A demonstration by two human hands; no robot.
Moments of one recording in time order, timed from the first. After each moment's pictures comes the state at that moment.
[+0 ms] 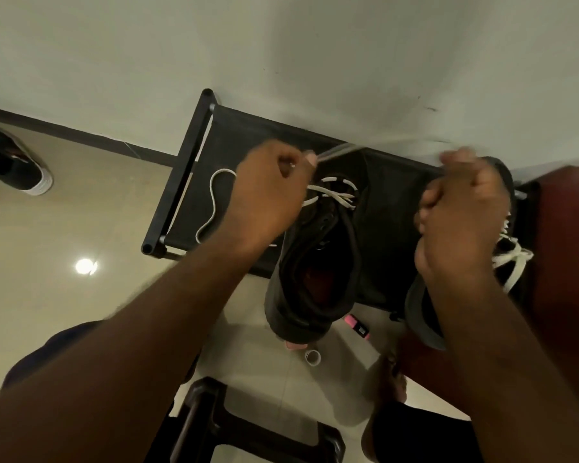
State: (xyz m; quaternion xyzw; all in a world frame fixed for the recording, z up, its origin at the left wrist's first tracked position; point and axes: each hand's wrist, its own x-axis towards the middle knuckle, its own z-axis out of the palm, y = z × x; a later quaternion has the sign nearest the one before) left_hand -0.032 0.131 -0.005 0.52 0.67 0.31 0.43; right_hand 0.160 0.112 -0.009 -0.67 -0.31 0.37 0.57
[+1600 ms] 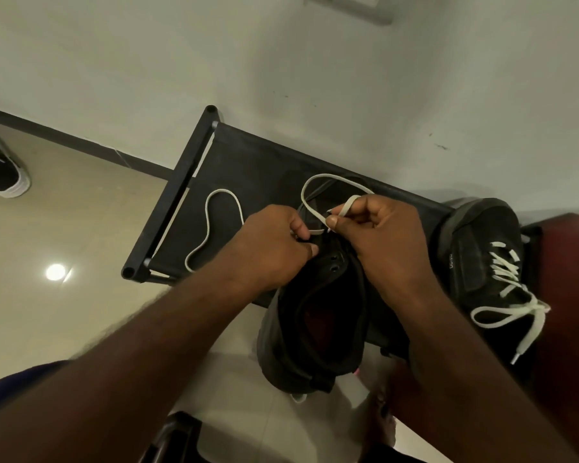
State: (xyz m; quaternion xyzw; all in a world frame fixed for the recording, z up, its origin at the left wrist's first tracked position) left_hand -0.042 0.132 -0.029 0.52 0.64 0.14 0.55; right_hand 0.117 0.136 -0.036 -0.67 -0.54 0.40 0.32
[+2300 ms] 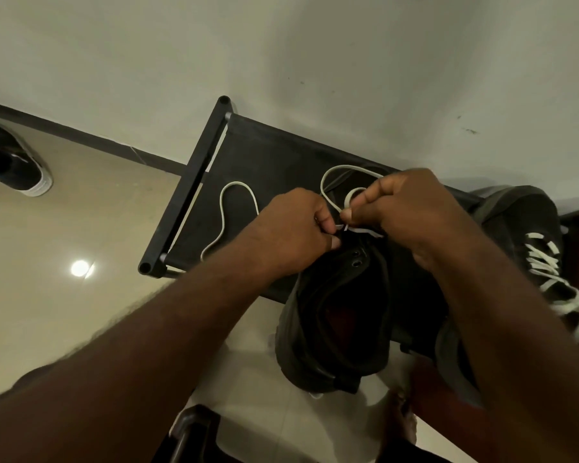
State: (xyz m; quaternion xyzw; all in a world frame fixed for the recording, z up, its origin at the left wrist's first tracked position) left_hand -0.043 0.145 -0.032 0.60 0.60 0.11 0.52; right_hand 0.117 0.165 -0.017 -0.71 -0.51 0.45 0.16
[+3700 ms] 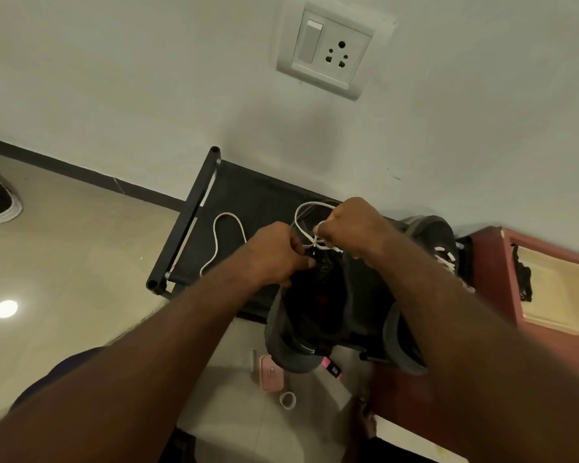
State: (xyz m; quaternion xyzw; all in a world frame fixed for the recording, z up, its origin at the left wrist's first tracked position) left_hand -0.057 0.123 -0.010 0.57 0.58 0.09 0.57; right_hand 0.090 0.162 0.016 -0.74 -0.60 0.30 -0.01
